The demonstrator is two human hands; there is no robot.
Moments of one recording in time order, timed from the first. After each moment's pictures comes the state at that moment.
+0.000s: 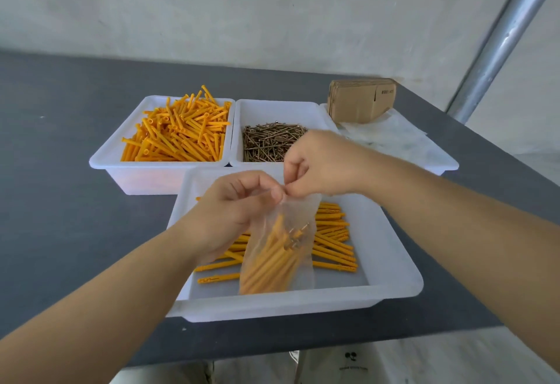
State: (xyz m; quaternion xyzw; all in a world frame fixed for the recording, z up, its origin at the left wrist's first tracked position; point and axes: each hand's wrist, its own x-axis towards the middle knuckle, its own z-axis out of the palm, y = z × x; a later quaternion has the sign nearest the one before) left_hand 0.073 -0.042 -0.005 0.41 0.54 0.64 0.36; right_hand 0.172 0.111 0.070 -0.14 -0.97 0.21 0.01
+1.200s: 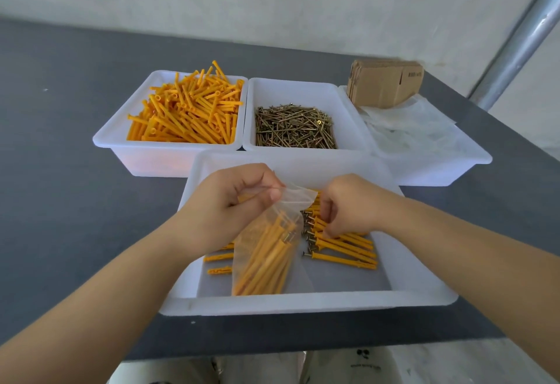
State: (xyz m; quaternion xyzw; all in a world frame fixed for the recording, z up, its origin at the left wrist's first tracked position) left_hand 0.050 -0.058 -0.018 0.55 0.65 0.50 0.16; right_hand 0.174 0.141 -0.017 -0.20 -0.96 0.10 -0.15
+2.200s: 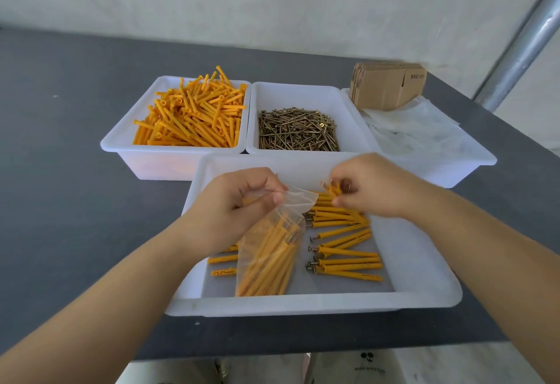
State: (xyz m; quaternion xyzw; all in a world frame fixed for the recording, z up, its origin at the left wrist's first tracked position) left_hand 0.051 -0.057 -0.017 0.55 0.66 0.48 0.17; right_hand 0.187 0.153 0.012 -0.15 -0.99 0.07 -0.02
